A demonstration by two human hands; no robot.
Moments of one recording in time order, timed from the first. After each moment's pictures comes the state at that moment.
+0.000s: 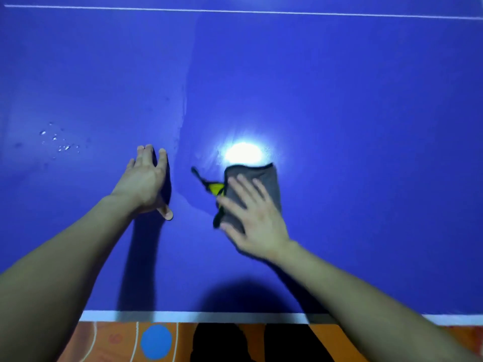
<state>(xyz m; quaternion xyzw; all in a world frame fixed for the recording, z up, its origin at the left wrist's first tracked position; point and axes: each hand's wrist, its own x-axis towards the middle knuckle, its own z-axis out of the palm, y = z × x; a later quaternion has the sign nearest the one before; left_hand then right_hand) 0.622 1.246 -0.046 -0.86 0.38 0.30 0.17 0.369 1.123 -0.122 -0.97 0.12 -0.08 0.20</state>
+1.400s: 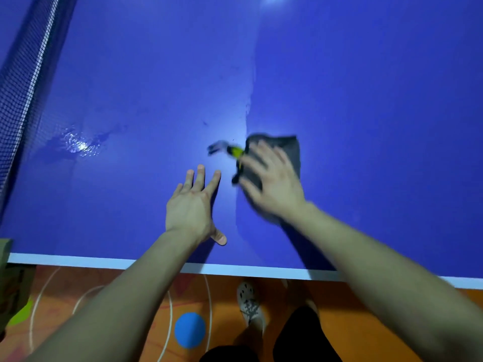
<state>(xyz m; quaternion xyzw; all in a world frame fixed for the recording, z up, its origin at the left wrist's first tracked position) 0.564 1.399 -0.050 -0.87 0.40 0.25 0.11 0.457 1.223 -0.131 -0.96 0.18 -0.10 0.17</state>
